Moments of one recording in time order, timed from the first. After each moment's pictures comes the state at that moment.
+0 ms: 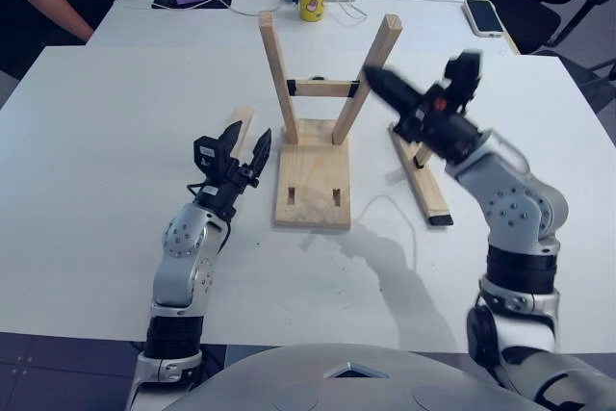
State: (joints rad) left arm 0.03 0.12 -0.04 -0.22 -0.25 0.08 -0.32; right arm -0.21 -0.44 -0.06 -0.27 0.76 0.68 0.64
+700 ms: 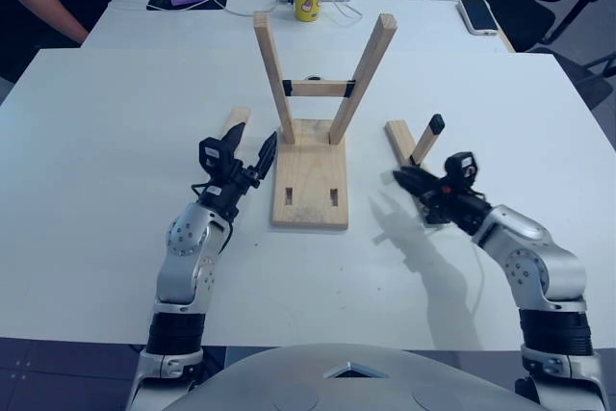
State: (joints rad) left arm 0.03 0.11 -0.05 -0.19 -0.26 0.06 -0.33; right arm 0.02 -0.50 -0.18 -0.20 0.54 0.59 0.50
